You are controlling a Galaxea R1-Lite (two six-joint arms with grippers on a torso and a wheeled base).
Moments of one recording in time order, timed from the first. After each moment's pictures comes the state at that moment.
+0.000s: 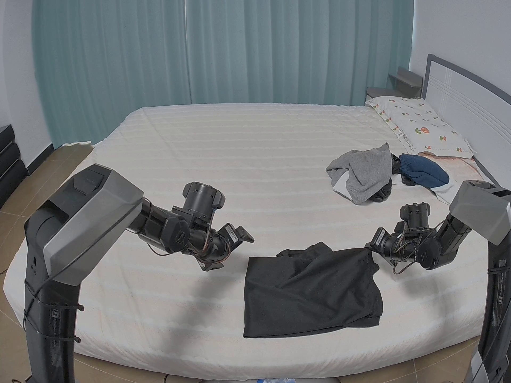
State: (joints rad) left arm -0.43 2.39 -1.45 -0.09 -0.17 -0.96; right arm 0.08 2.38 -0.98 -0.76 0.23 0.72
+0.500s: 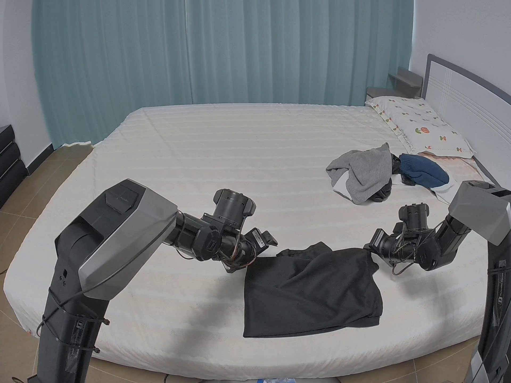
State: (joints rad) left arm -0.50 2.51 -1.61 -0.08 -0.13 -0.95; right arm 0.09 2.38 -0.97 -0.76 0.23 0.72
